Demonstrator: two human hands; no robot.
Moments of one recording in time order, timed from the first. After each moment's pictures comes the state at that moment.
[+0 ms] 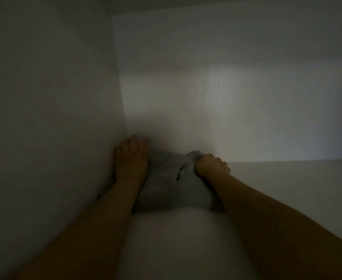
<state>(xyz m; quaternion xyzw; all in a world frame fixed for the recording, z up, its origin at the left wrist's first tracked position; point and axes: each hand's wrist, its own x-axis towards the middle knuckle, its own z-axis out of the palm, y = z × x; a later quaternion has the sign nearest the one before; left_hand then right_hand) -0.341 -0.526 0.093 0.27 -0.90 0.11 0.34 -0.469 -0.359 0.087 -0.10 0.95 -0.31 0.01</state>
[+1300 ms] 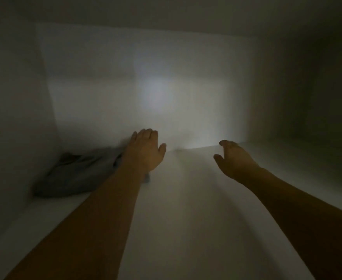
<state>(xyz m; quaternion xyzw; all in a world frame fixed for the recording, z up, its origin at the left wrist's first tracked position) -0.347 -0.299 0.154 0.02 -0.96 0.01 0.29 -0.380 -0.046 0.145 -0.14 0.95 -0.22 -0.18</state>
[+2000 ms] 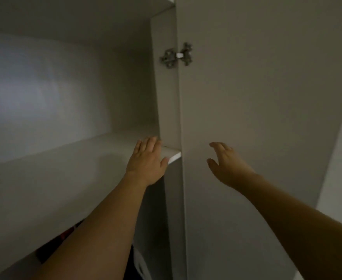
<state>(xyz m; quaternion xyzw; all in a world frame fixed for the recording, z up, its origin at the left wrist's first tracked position) -0.208 0.088 0.102 -0.31 -0.91 -0.05 0.28 -0.085 0.299 0.110 0.08 0.96 -0.14 -0.22</state>
